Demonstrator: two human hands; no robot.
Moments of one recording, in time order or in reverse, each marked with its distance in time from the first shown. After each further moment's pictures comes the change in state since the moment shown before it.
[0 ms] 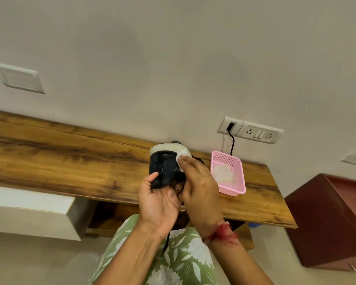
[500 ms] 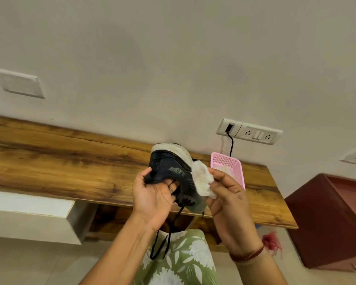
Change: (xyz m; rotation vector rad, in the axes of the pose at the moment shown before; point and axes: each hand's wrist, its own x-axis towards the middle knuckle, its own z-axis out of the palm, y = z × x) left_hand 0.012 0.012 -0.006 0.049 0.018 -0.071; right_hand -0.016 0.004 -0.047 1.201 0.054 0.757
